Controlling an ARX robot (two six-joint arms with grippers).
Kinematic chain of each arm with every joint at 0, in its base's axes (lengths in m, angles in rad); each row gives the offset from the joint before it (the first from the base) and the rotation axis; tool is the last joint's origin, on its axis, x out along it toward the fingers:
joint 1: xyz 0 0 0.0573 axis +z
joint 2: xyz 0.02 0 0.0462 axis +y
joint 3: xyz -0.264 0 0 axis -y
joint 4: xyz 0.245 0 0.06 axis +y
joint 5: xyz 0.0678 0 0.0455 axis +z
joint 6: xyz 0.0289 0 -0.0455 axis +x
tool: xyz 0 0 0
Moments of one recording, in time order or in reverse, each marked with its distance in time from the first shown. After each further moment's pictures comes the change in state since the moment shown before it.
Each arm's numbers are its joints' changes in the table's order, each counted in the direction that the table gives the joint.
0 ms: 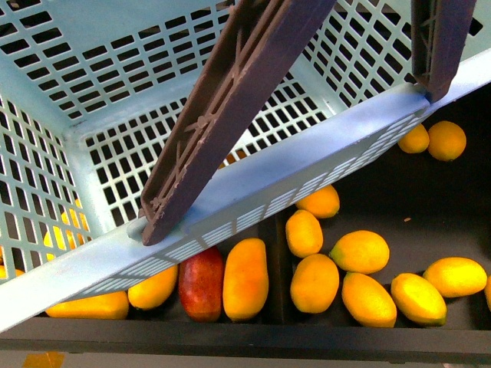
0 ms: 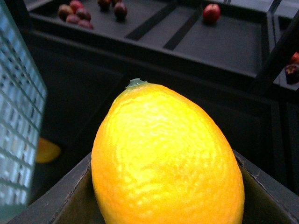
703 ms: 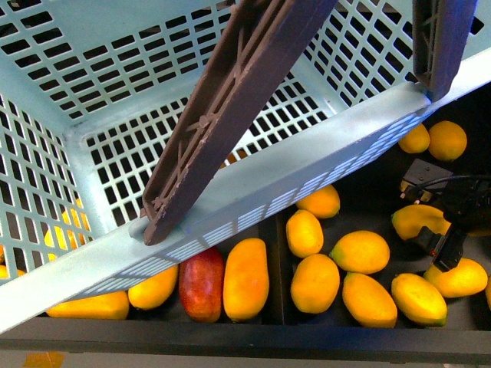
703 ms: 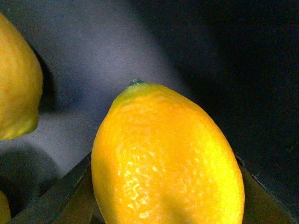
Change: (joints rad) left arm 0.000 0.000 0.000 0.000 0.000 0.000; right arm 0.076 0.959 0.357 0.235 -0.245 -0.699
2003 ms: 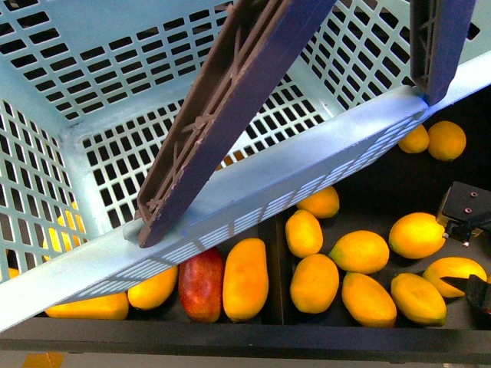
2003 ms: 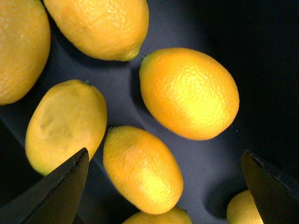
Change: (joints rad) left arm 0.000 0.000 0.000 0.000 0.000 0.000; right arm 0.011 -0.260 -0.360 -0.095 -0.064 -0.217
